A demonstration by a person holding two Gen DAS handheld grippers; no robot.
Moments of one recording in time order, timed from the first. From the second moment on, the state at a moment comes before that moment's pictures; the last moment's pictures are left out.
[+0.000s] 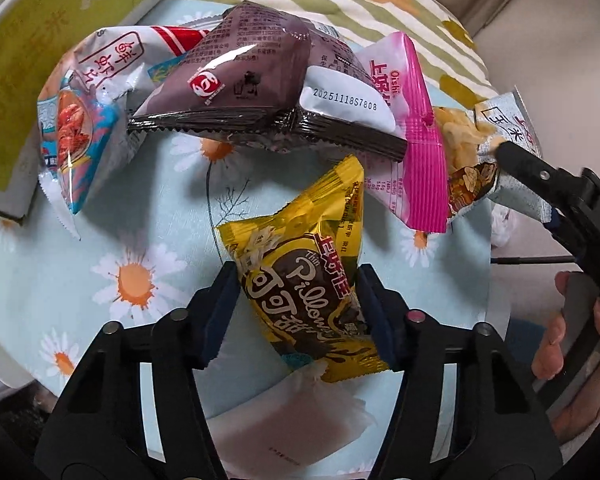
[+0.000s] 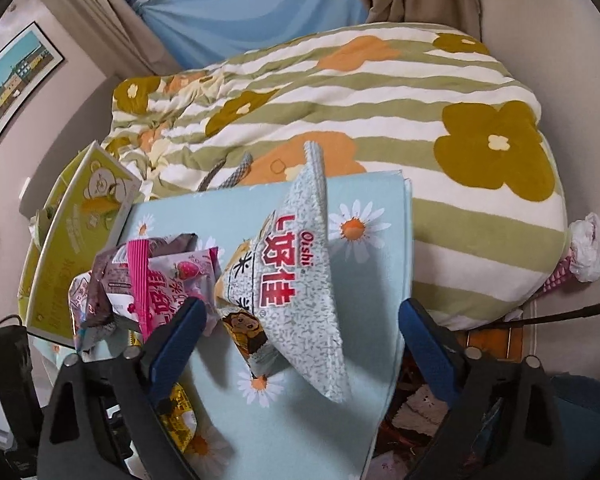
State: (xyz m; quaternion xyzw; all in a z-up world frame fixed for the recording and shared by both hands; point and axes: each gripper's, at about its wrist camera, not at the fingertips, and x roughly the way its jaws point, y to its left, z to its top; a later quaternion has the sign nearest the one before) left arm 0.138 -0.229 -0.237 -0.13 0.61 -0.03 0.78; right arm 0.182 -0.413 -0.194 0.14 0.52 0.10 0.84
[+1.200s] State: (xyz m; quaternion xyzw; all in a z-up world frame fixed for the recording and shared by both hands) left arm 0.123 -0.217 -0.177 -0.11 0.56 -0.06 0.82; right arm 0.171 -0.394 -0.168 0.12 0.50 0.12 0.85
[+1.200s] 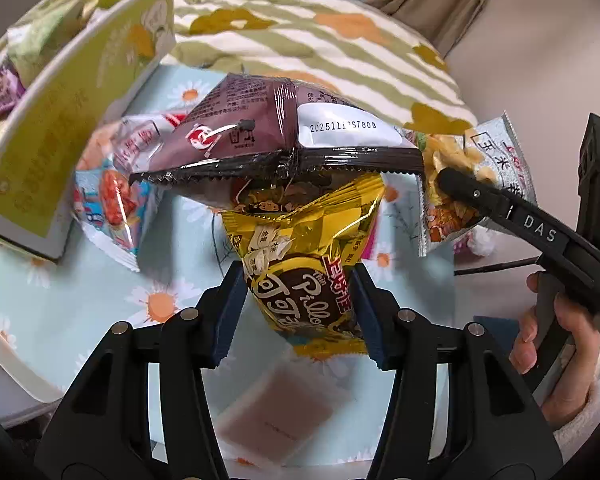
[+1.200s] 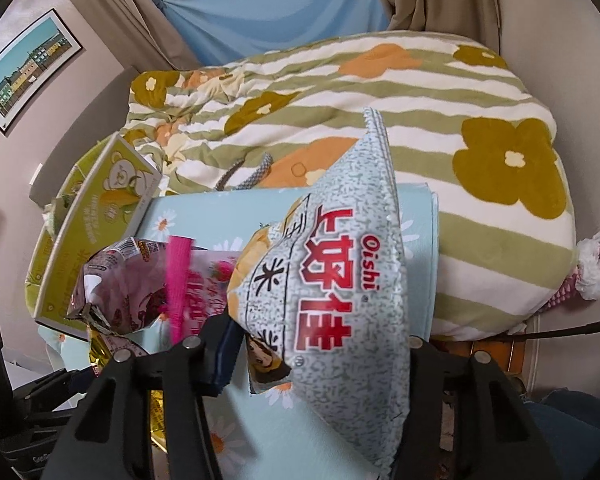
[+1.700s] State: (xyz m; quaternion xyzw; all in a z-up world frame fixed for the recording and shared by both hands) left arm 0.105 -0.198 -0.148 -0.10 0.54 -0.06 0.83; right arm 0.135 -0.378 -0.126 0.11 0.47 0.13 0.87
